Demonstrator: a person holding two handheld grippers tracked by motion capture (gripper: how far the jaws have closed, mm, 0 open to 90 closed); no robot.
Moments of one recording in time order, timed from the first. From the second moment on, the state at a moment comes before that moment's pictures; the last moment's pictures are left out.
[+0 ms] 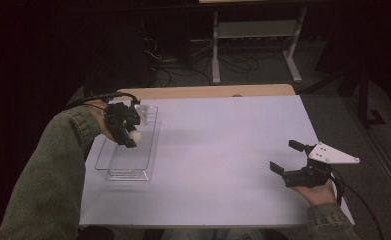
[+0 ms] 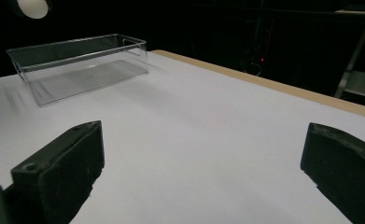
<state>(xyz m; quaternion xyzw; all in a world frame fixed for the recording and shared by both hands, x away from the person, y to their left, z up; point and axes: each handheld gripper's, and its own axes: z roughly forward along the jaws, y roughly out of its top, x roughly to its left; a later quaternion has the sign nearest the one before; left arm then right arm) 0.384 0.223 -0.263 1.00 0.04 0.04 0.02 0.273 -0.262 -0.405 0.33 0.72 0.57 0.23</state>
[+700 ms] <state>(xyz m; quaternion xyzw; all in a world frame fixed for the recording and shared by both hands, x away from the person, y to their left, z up) 0.381 0.225 -0.289 1.00 0.03 0.02 0.02 0.273 -0.262 -0.405 0.33 0.72 0.57 0.23</state>
